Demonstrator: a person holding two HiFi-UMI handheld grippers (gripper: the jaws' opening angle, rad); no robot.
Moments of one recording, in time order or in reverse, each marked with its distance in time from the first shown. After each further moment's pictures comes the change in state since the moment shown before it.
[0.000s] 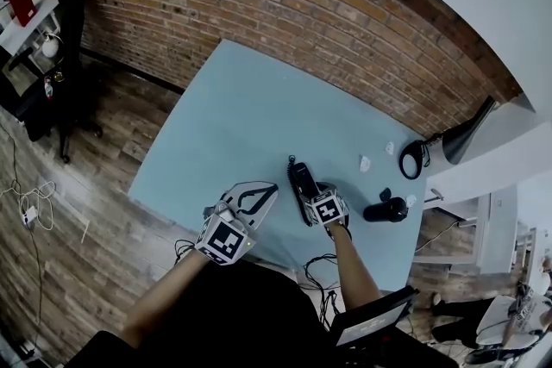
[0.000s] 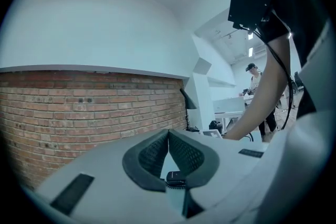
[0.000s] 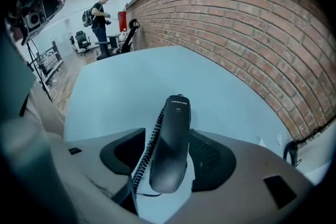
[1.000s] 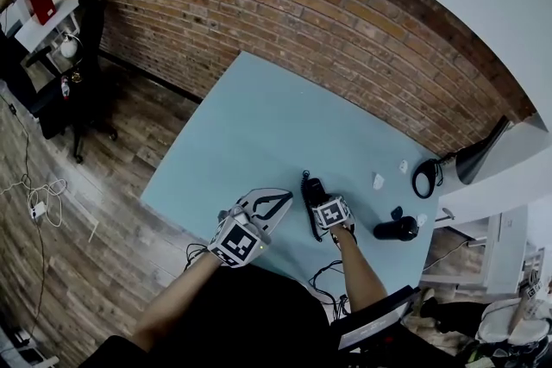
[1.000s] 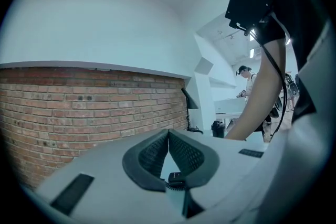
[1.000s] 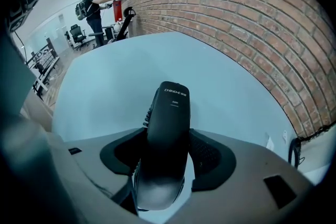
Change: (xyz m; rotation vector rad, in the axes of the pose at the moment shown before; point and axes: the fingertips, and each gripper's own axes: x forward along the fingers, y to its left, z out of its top) left arm 0.012 0.013 -0.005 -0.020 0.005 -0.001; right arm 0.044 -0.019 -0.004 0.012 0.093 -0.032
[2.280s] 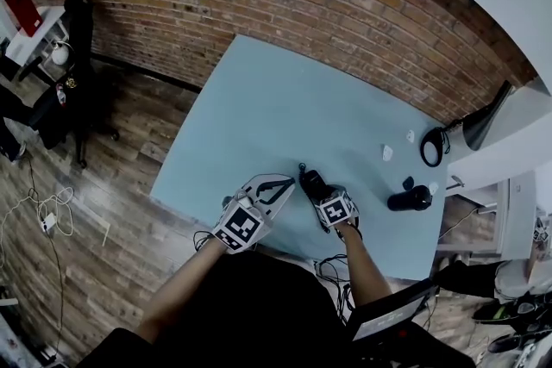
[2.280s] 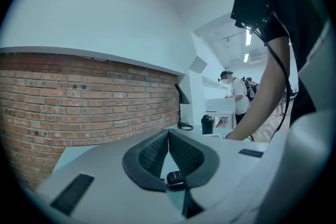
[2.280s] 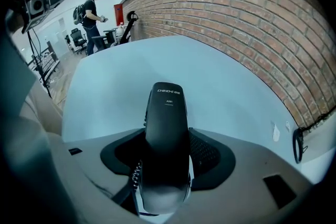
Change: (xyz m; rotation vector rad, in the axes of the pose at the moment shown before) left arm -0.020 0.001 -0.033 -0.038 0.040 -0.100; right arm -0.012 0.069 -0.019 0.025 -0.037 0.024
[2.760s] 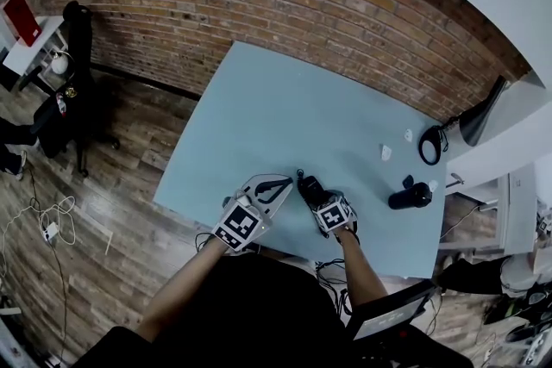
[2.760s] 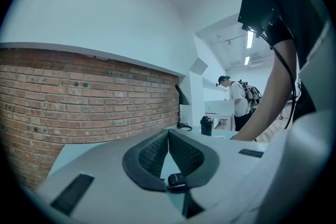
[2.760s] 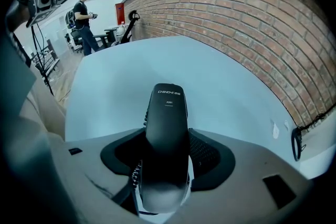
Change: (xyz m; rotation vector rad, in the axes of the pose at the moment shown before) left arm -0.007 0.002 -0.002 -0.029 -0.006 -0.010; right arm -0.007 0.020 -0.007 -0.002 0.012 -0.008
